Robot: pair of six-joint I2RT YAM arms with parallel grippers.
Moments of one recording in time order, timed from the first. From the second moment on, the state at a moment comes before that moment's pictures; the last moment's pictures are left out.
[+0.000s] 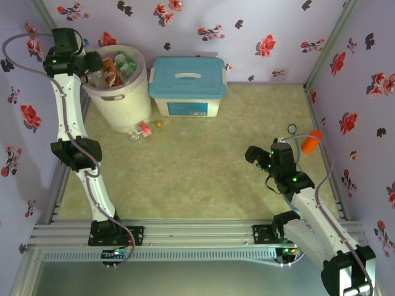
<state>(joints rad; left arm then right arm) 0.14 2.17 2.62 -1.16 0.05 -0.26 0.29 0.79 0.52 -0.43 0.03 0.66</state>
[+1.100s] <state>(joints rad) 0.06 2.05 2.44 -0.99 -0.02 -0.09 0.29 0.86 0.52 -0.39 0.03 0.66</state>
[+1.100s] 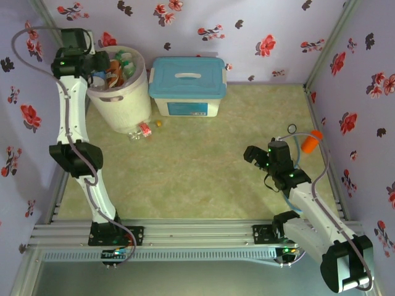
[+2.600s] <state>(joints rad) -0.06 1.78 2.15 -0.87 -0.08 0.04 0.29 0.81 0.52 -0.40 0.03 0.66</state>
